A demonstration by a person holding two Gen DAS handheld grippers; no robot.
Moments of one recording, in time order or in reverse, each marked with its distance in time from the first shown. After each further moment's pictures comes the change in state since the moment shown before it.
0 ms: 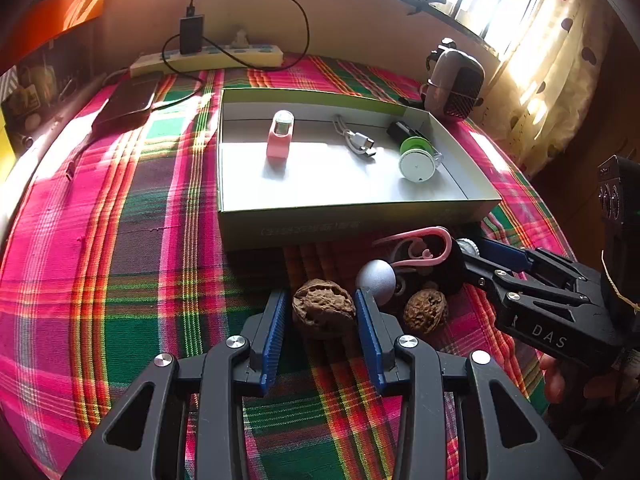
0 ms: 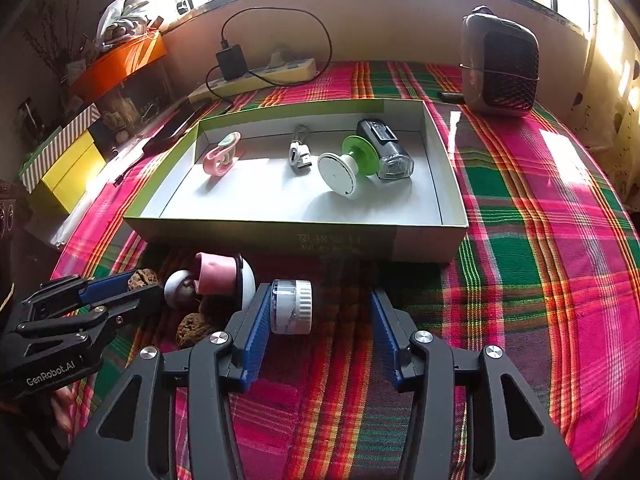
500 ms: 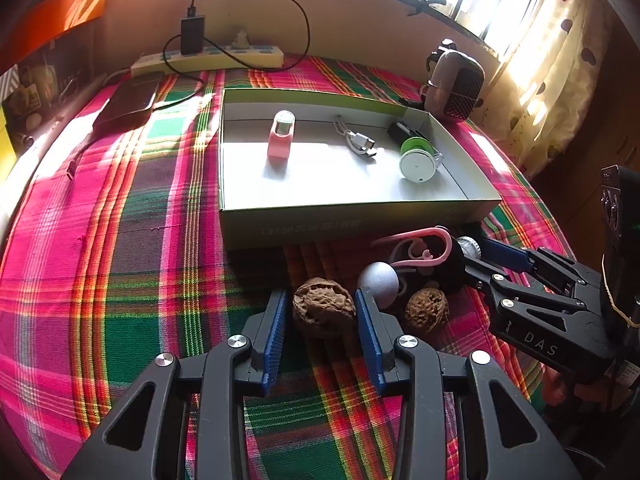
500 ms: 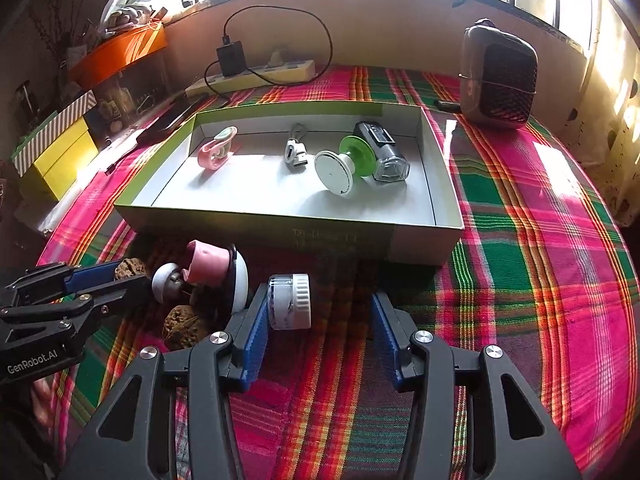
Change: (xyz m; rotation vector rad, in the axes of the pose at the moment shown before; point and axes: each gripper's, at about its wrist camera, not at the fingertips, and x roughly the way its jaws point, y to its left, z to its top) left arm 0.000 0.001 -0.001 -0.002 -0.002 -0.004; right arm -0.001 0.004 -0.004 -0.043 -0.024 -0.047
